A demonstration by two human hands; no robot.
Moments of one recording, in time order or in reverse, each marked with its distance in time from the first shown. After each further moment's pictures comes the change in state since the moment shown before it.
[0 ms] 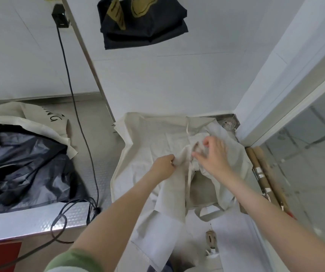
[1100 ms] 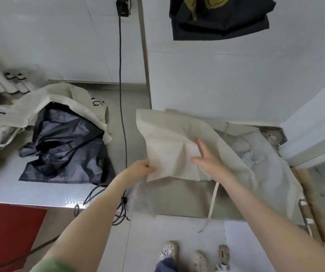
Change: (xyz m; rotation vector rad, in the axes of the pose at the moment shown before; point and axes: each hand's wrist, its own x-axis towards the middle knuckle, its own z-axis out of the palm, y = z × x) left_hand -0.041 -0.168 -0.047 -0.649 -0.041 -0.273; right_hand 0.032 -0.060 0.091 0.501 -0.603 0.265
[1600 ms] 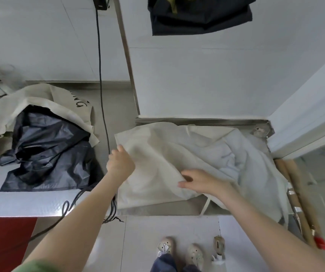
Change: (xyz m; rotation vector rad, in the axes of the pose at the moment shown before) left_hand -0.001 0.035 -0.006 0.799 0.491 -0.188; right_hand -0.036 0.017 0.005 -0.588 -0.303 0.003
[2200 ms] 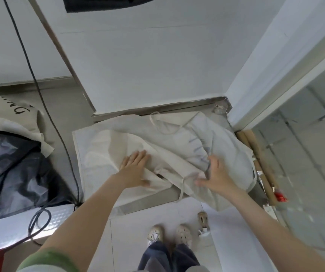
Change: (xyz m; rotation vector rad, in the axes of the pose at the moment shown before) left_hand 0.001 0.070 0.093 0.273 -0.283 0.737; right_hand -0.076 0.124 0.016 0.189 0.431 0.379
